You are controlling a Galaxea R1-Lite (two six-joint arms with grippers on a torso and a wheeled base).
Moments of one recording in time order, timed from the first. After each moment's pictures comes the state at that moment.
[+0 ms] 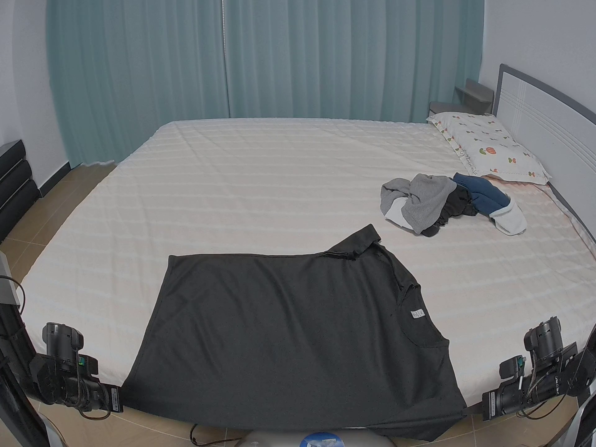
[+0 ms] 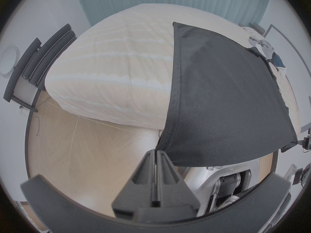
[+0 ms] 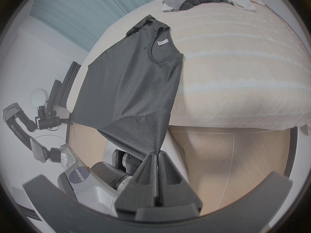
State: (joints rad) left arm 0.22 1.96 -0.02 -0.80 -0.03 0.05; right arm 0.10 1.79 -0.02 -0.63 0.36 0.15
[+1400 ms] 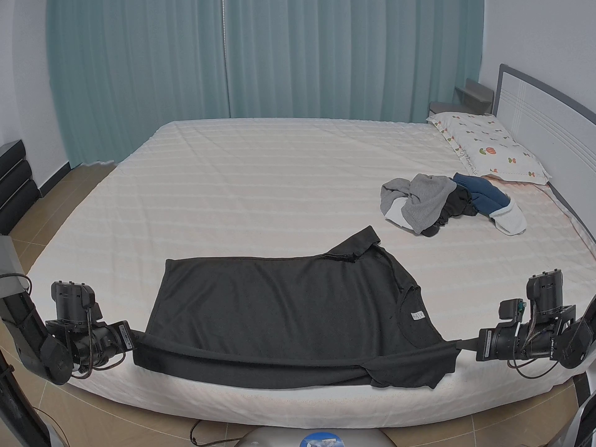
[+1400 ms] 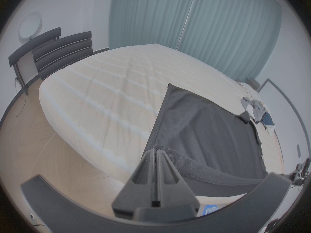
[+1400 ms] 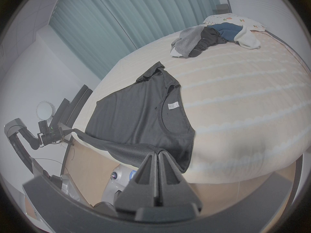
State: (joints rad) left arm 0.06 1.93 -0.22 -0.95 0.00 -0.35; right arm 0.10 1.79 -0.25 -0.77 0.35 0.25
